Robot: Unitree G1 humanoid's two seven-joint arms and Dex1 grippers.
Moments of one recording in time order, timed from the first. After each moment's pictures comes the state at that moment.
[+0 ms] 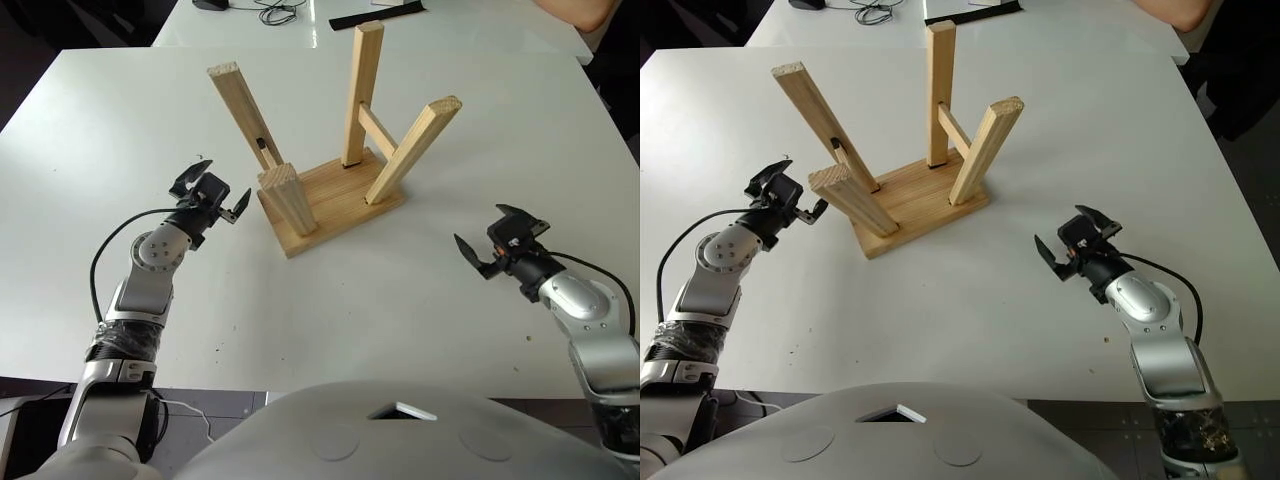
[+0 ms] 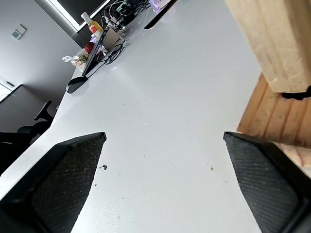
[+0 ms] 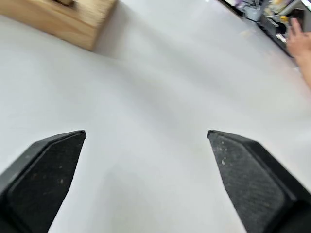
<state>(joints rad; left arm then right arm) -0.08 0.58 -0.04 0.19 0.05 -0.07 -0.38 0.21 -0.55 0.00 -0.36 -0.05 0.35 0.33</state>
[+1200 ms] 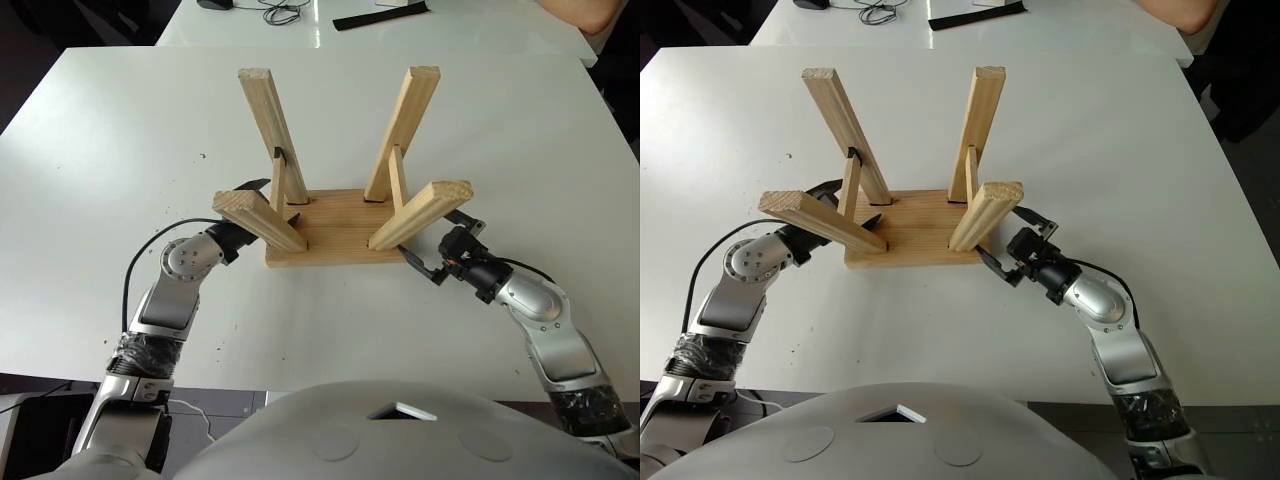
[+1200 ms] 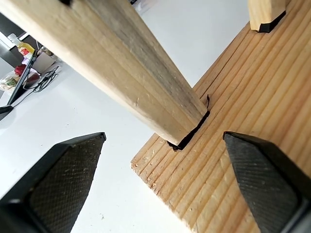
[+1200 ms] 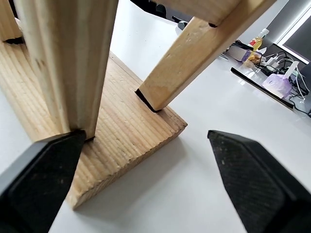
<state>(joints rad) 0.01 0.53 -0.12 -0.05 0.00 0.01 -0.60 0.33 -0.52 0.13 -0.38 -0.01 0.00 0.57</state>
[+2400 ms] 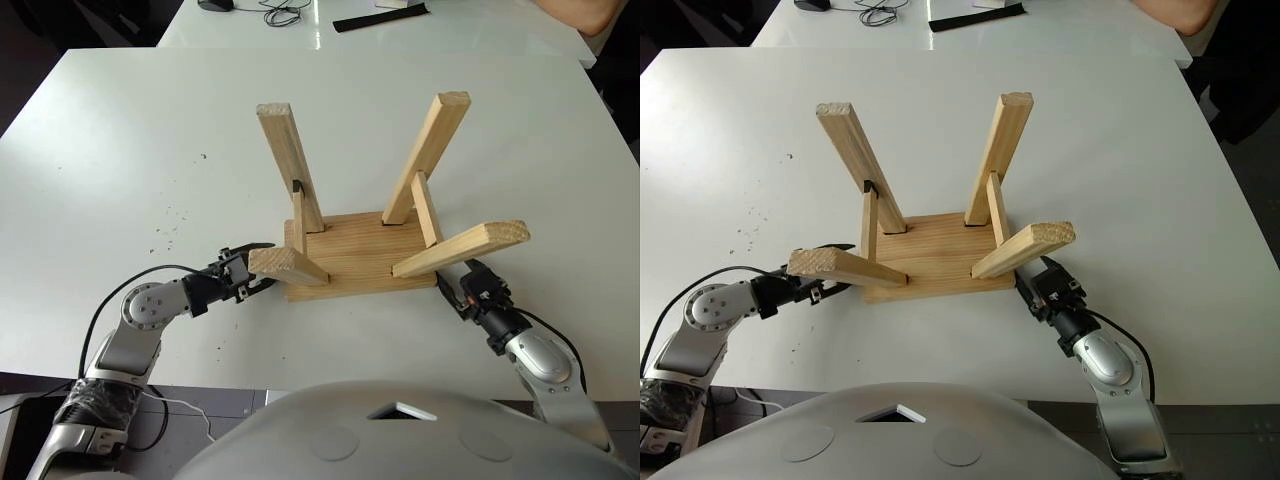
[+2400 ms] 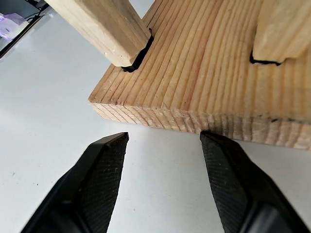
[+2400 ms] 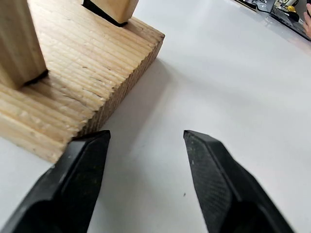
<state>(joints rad) 0.26 0.72 -0.09 -0.06 -0.10 -0.24 -0.86 0.63 -0.39 0.09 -0.50 -0.12 0.17 0.34</state>
